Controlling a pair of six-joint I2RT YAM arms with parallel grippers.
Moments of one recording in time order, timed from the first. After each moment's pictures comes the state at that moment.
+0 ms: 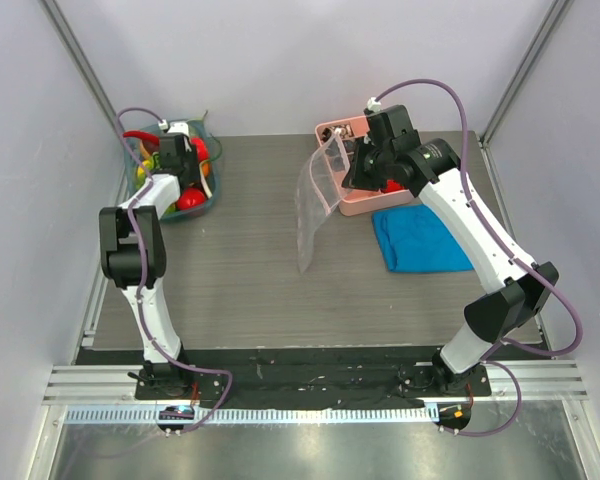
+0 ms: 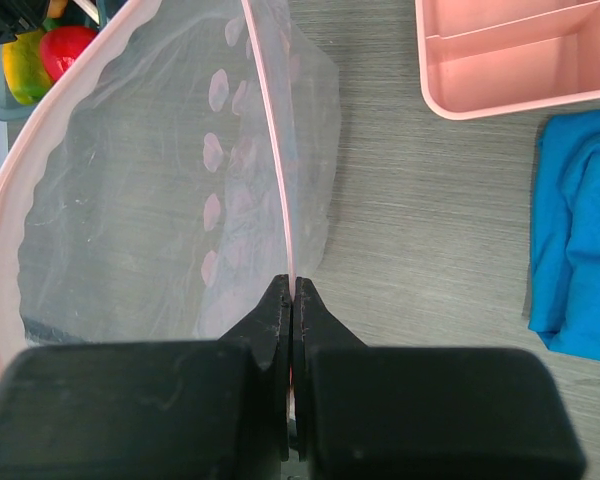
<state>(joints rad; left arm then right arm) 0.02 2.05 1.52 -0.07 -0.18 -0.02 0.50 1.63 1.83 -0.95 -0.02 0.52</state>
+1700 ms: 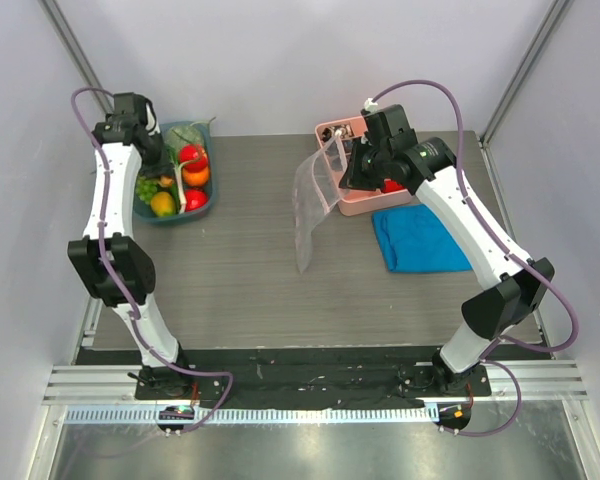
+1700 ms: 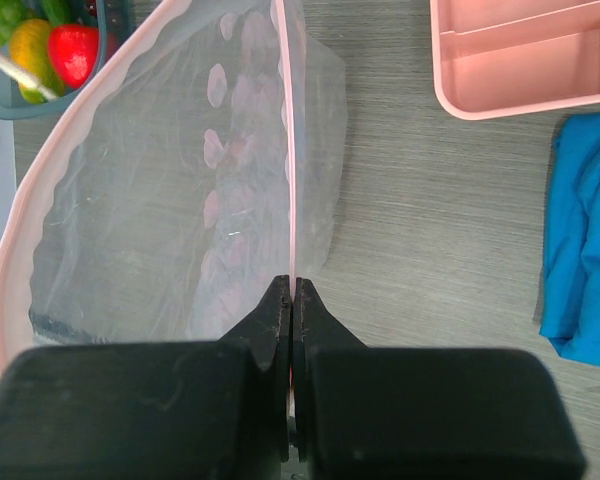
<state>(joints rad) 0.09 1.89 2.02 -1.08 -0.02 -0.18 0.49 1.65 1.84 -0.94 -0.05 0.52</state>
